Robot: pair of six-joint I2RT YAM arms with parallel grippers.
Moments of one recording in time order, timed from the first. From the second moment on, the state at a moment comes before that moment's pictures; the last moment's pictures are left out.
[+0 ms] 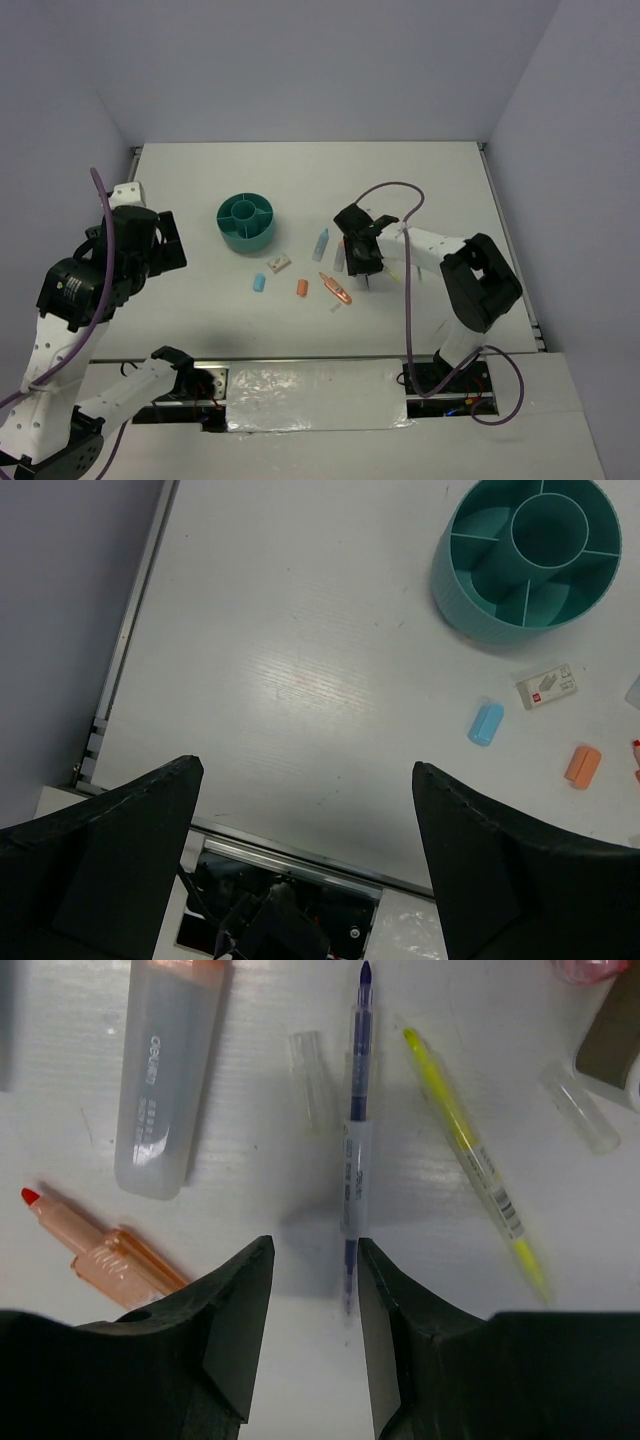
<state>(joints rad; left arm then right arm) -0.37 0.87 1.40 -1.33 -0.54 -0.46 0.64 1.69 1.06 -0.62 0.21 0.52</state>
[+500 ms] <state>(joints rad) -0.37 0.88 1.39 -1.33 -0.53 -0.46 0.57 1.72 1.01 -0.50 0.18 0.46</state>
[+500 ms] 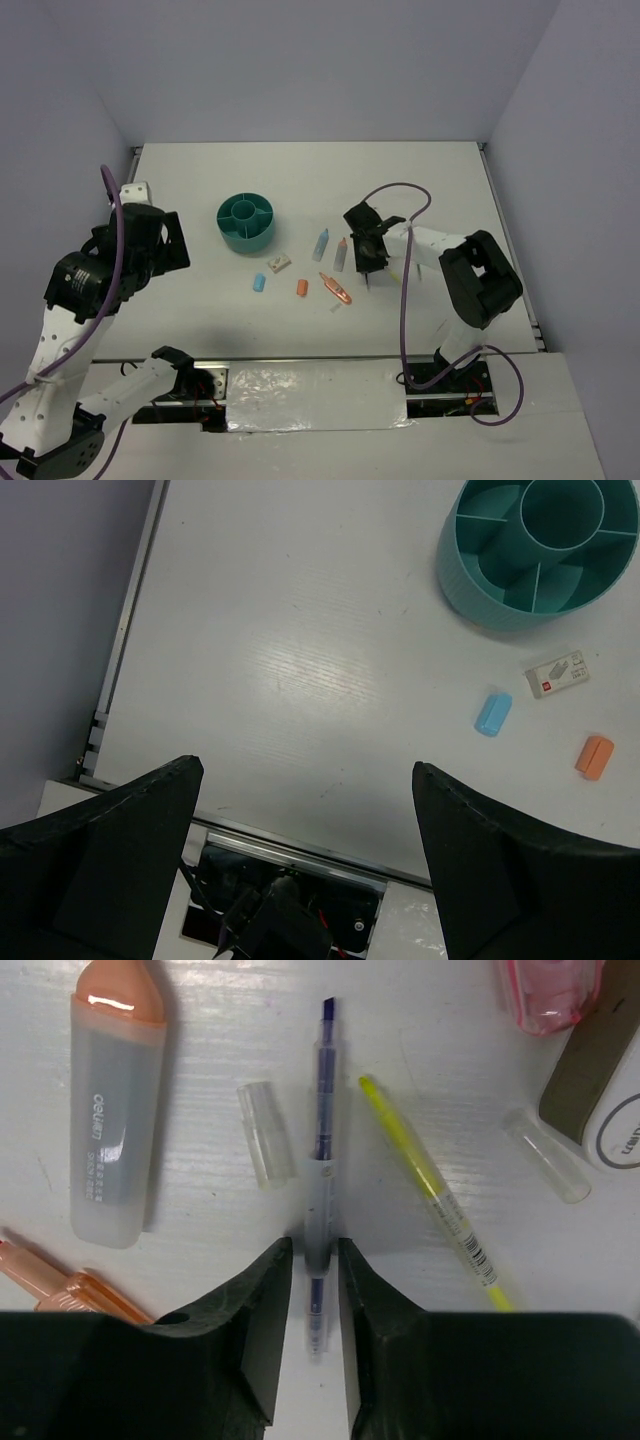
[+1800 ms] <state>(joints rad) -0.87 1.72 1.71 -1.04 -0.45 -0.95 0.49 1.10 1.29 -1.03 0.30 0.49</state>
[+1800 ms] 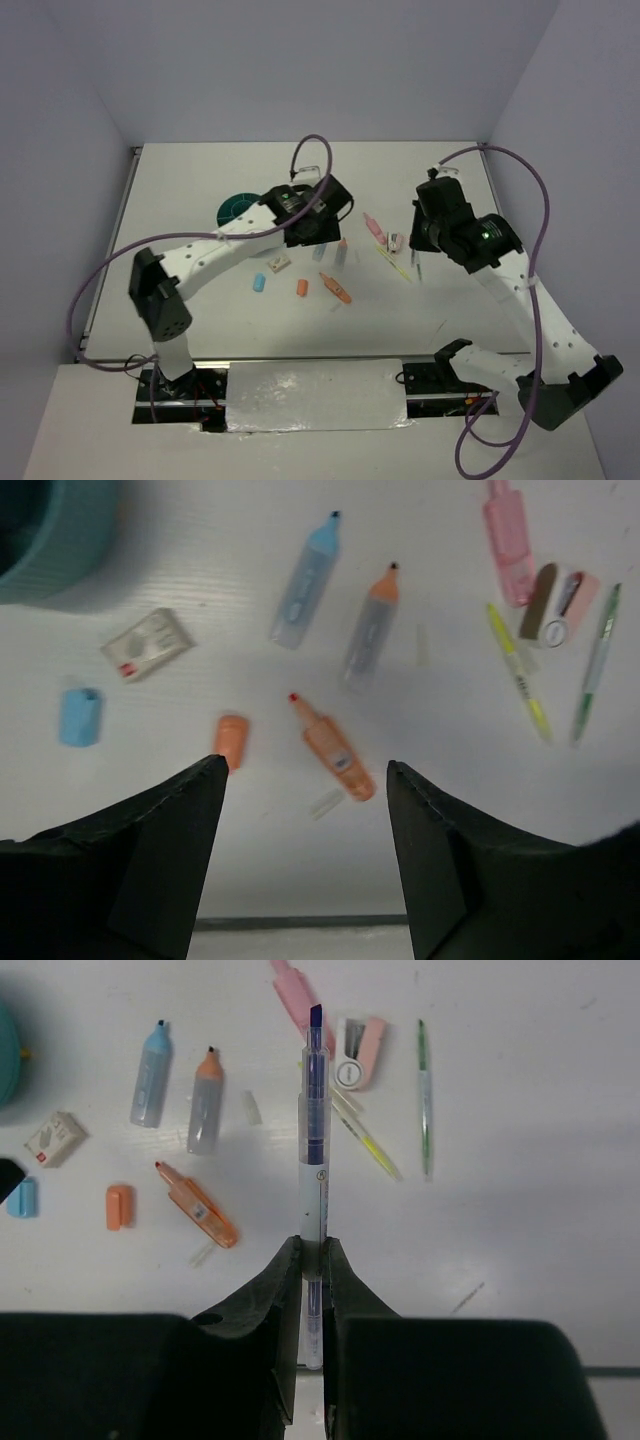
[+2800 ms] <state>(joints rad) -0.95 2.47 2.27 -1.02 -0.36 -1.08 0.47 0.91 1.21 -1.17 0.21 0.40</state>
